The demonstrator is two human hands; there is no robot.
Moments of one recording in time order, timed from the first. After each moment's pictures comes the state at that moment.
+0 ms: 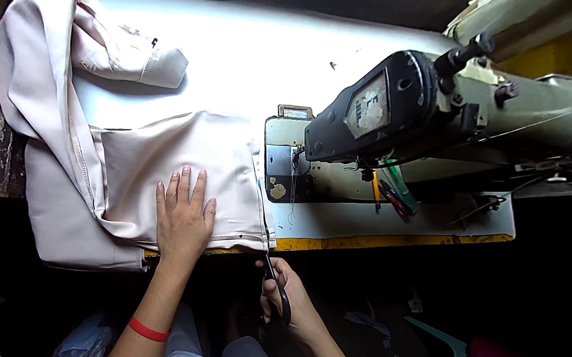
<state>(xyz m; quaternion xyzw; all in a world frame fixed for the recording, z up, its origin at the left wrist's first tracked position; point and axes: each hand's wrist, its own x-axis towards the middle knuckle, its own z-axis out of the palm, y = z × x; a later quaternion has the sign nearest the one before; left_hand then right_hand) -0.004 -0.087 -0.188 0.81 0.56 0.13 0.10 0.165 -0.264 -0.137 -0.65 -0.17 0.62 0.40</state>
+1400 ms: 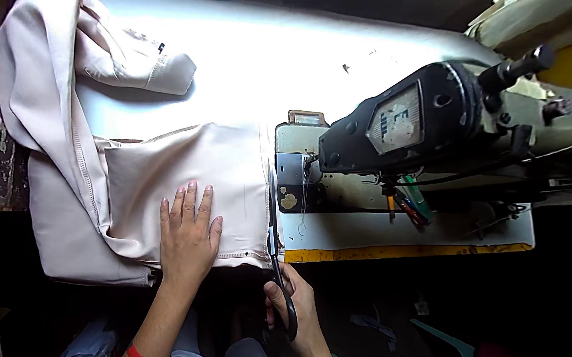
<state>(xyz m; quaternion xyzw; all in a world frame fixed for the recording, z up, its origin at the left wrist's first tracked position) -0.014 -0.095 -0.187 0.82 0.55 0.13 0.10 0.146 -0.245 -0.135 -0.73 -0.21 0.51 0.41</state>
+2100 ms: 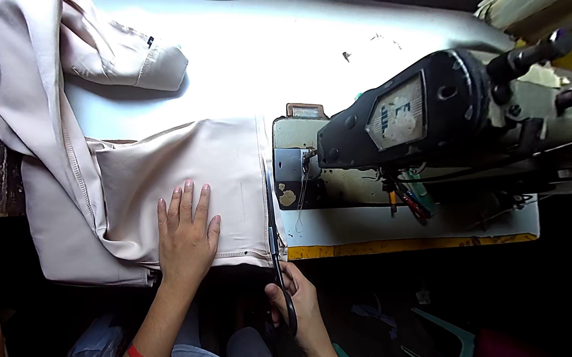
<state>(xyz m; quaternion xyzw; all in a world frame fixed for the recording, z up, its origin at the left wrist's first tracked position) -0.014 -0.095 -0.187 0.82 0.55 0.12 0.10 0.155 -0.251 -0.138 -0.74 -0.21 0.51 0.39</state>
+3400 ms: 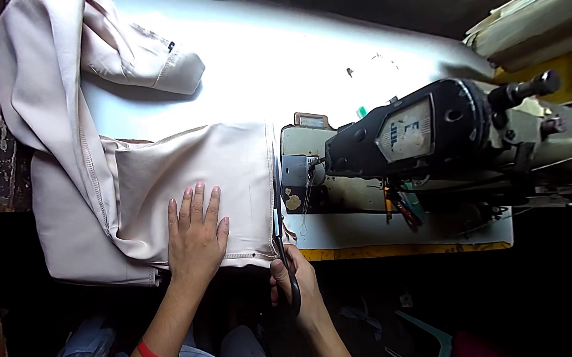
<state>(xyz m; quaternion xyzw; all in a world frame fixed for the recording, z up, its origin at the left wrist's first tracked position) -0.012 -0.096 -0.183 0.82 0.55 0.12 0.12 0.154 -0.209 -0.125 -0.77 -0.23 0.50 0.32</state>
